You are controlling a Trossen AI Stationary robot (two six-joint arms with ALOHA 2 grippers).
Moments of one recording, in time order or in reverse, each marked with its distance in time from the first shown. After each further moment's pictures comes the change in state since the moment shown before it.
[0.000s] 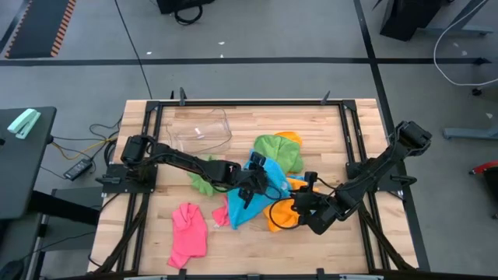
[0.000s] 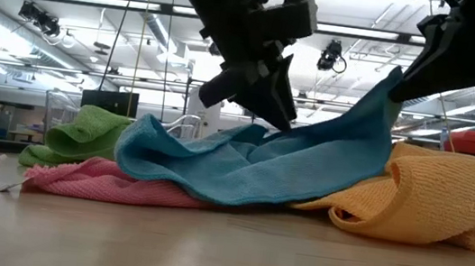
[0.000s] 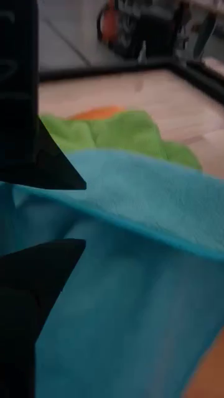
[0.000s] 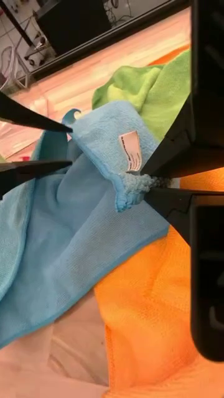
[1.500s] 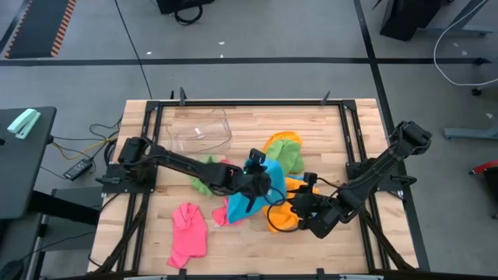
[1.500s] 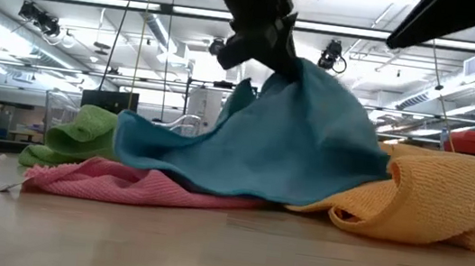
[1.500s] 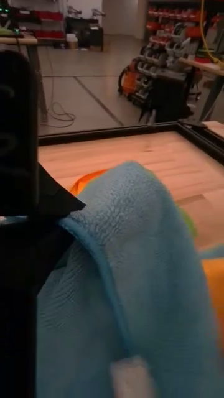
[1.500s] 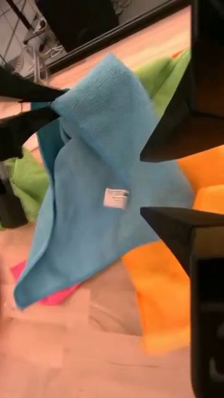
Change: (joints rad) left arm -0.067 -0.014 0.139 -0.143 -0.222 -0.036; right arm 0.023 -0.001 0.188 -0.157 -0.038 0.023
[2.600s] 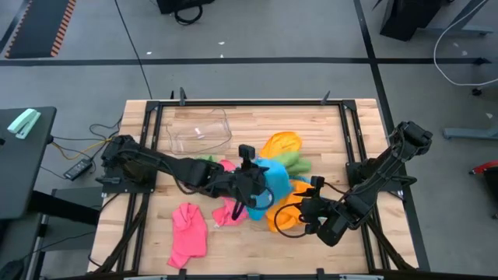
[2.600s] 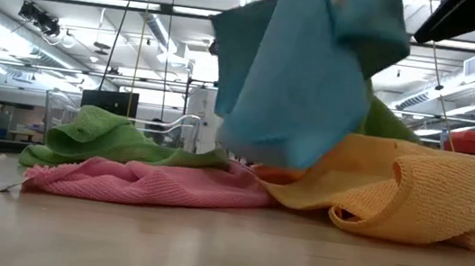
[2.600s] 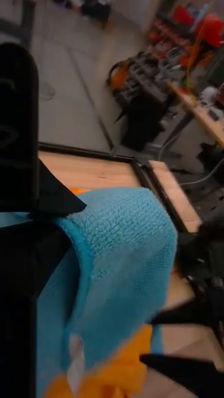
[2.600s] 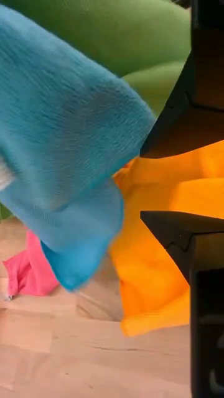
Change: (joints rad) left arm -0.073 -0.147 0.239 -0.187 -0.003 -0.227; right arm 0.077 0.000 0.016 -0.117 0.041 0.123
